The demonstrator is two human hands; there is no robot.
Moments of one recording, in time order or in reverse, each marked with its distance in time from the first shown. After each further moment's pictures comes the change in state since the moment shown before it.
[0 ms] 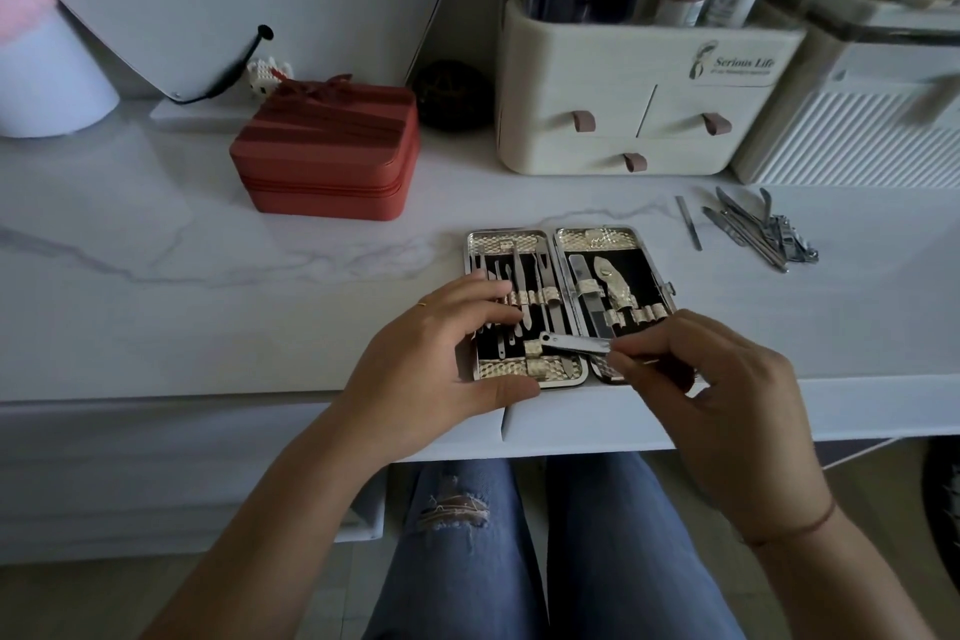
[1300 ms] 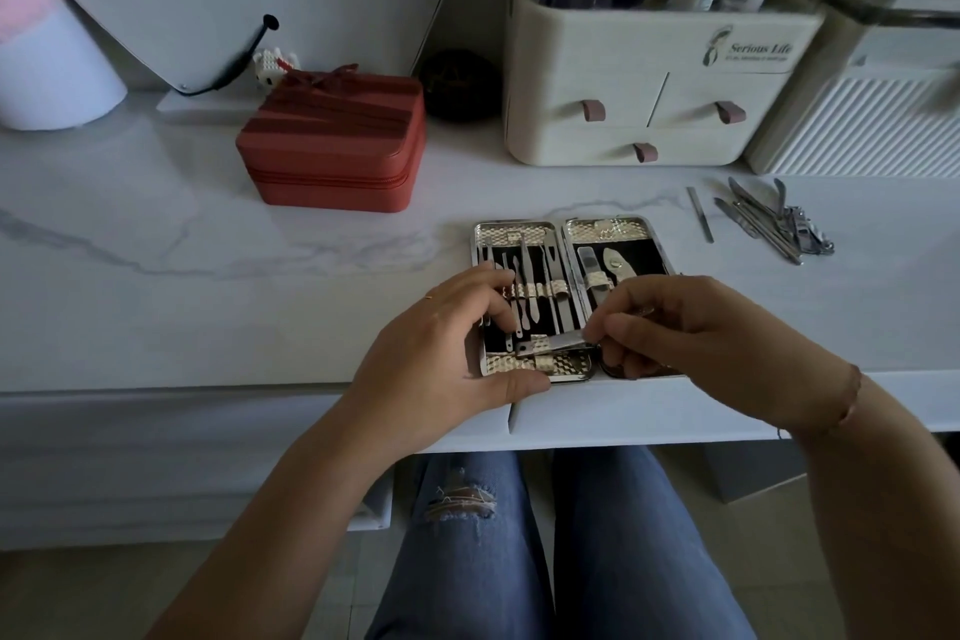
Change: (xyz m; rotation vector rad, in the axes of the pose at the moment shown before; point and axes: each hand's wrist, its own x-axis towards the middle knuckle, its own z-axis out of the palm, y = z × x) left_hand -0.002 0.002 0.002 0.006 0.042 -0.007; right_hand 0.047 0.010 -0.010 0.435 -0.621 0.379
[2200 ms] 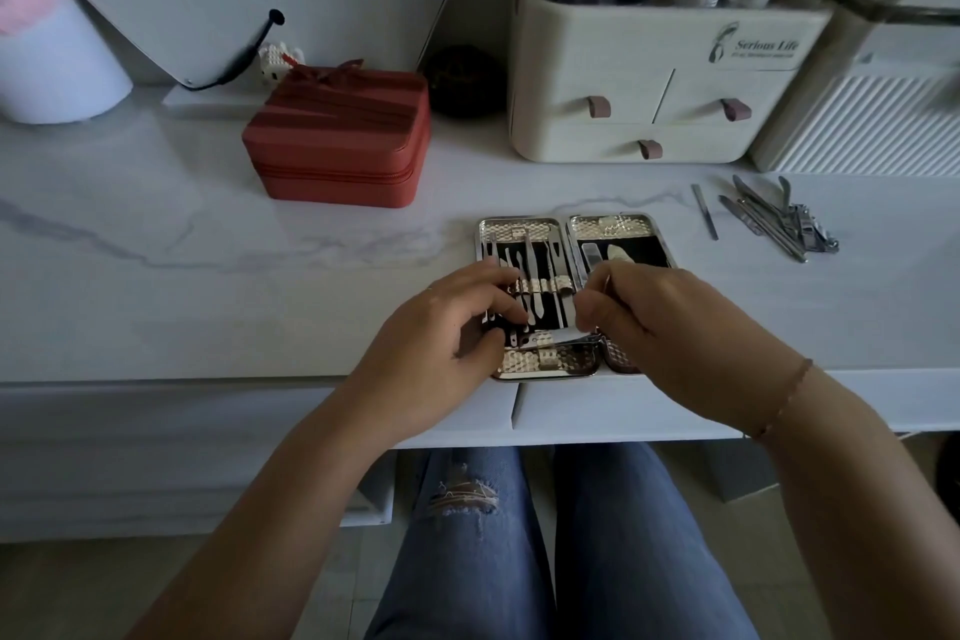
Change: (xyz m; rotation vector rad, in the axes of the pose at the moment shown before) left_hand 0.003 0.000 -0.005 -0.110 -0.026 -0.042; right_hand 0.007 -0.018 0.020 -0.609 0.168 -0.132
